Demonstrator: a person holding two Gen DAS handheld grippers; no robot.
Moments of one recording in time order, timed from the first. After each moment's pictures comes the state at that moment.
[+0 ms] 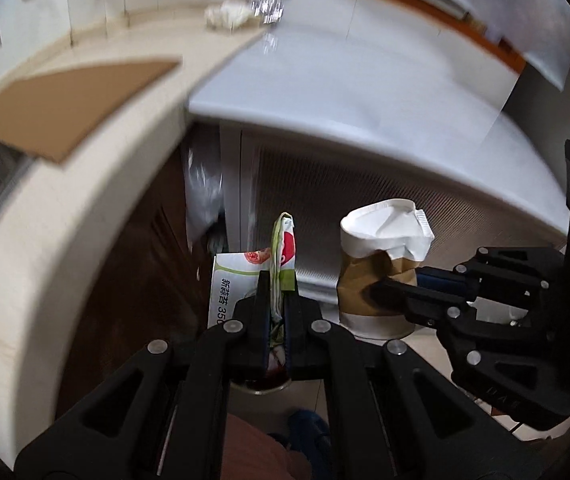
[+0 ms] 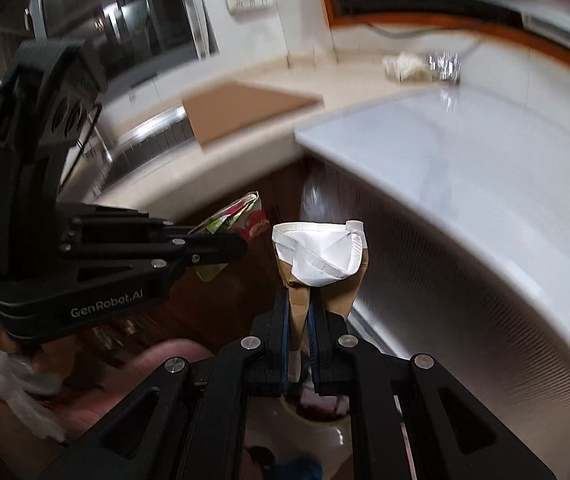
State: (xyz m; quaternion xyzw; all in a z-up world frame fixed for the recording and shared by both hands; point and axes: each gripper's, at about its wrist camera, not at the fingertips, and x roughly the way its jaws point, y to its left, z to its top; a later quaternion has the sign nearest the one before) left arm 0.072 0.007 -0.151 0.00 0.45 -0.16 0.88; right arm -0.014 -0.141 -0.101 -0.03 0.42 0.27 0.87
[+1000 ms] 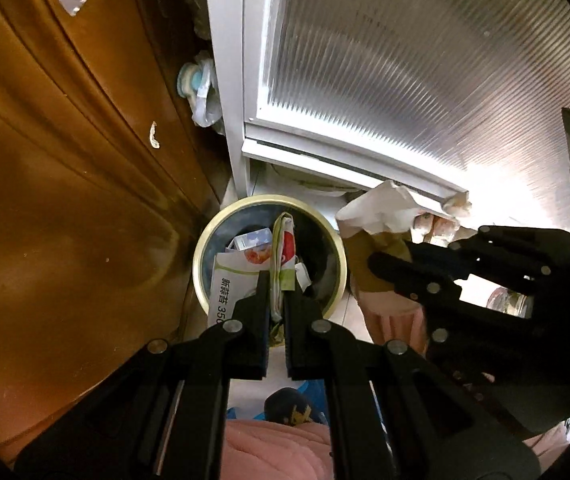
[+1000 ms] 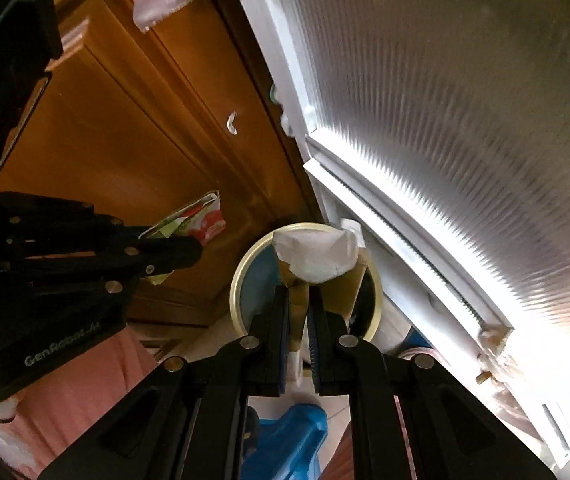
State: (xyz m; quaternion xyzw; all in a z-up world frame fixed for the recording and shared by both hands) left arm 0.136 -0.018 -0.393 0.02 0.62 -0.13 0.77; right arm 0.005 -0.153 -0.368 -0.01 0.59 0.21 0.78
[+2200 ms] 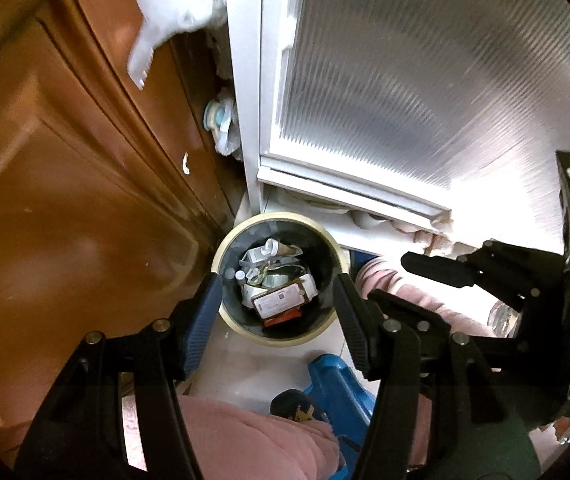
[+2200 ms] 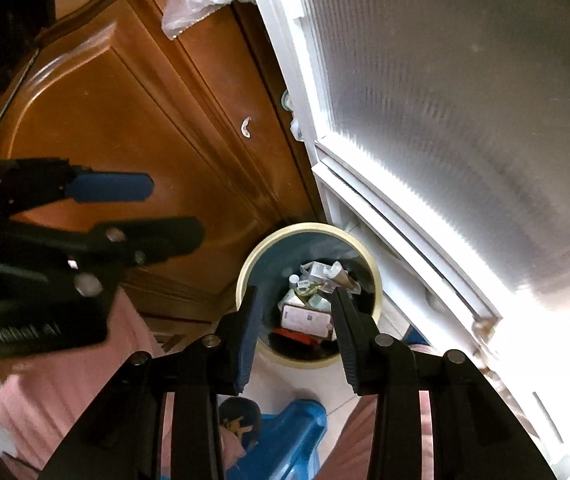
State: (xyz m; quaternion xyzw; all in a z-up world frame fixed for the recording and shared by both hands) left arm 0.126 -0.007 -0.332 0.03 0.59 -0.11 0.80; right arm 0.032 -0.127 -0.329 -0.02 0.59 0.21 0.78
